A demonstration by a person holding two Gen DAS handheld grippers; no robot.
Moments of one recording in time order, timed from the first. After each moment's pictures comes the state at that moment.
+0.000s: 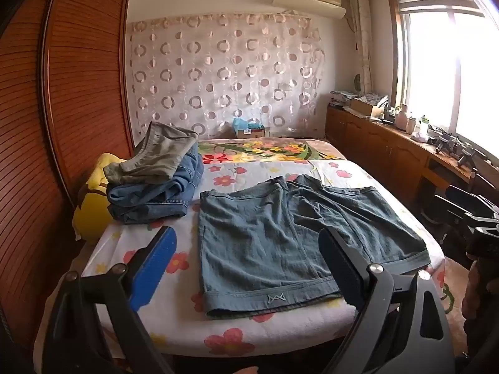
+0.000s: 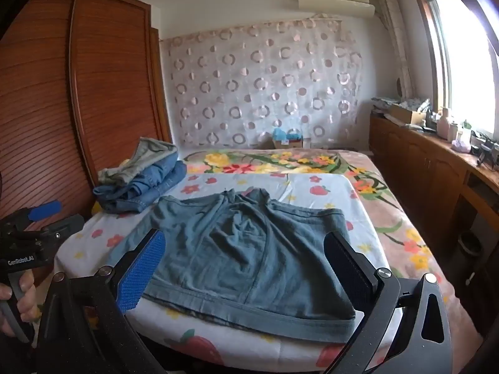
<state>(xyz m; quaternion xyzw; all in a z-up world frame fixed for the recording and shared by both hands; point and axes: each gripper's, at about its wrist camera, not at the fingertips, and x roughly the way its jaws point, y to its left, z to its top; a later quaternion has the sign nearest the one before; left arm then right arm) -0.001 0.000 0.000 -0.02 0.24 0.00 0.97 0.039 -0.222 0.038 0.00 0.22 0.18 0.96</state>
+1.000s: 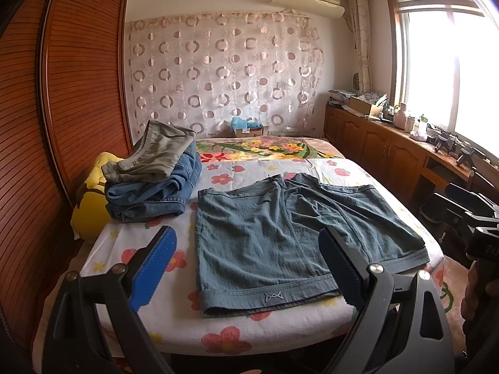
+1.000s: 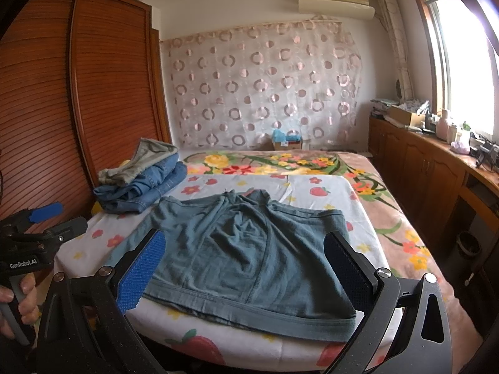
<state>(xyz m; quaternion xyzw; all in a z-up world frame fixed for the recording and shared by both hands) -0.001 -0.003 0.000 -0.02 0.25 0.00 0.97 0.036 -0.221 0.038 0.00 0.22 0.17 0.96</state>
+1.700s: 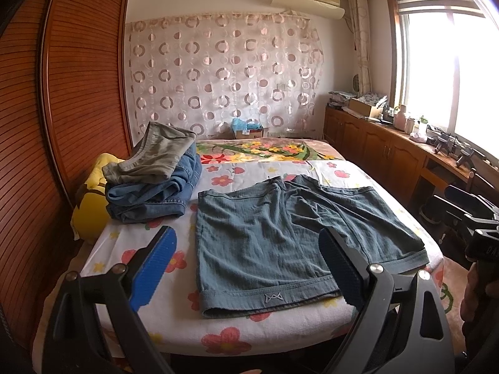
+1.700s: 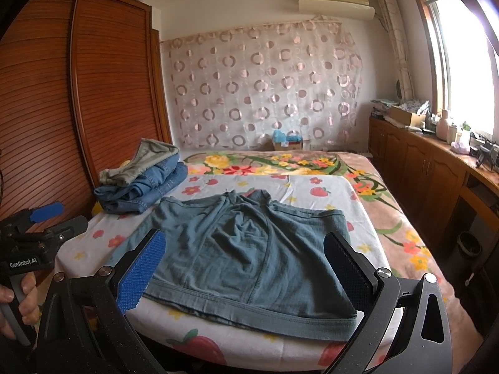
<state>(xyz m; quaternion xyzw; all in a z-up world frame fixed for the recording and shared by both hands) -0.003 -0.007 -0.003 -0.02 0.24 0.00 0.97 0.035 -0.221 0.038 0.00 0.22 0.17 0.96</state>
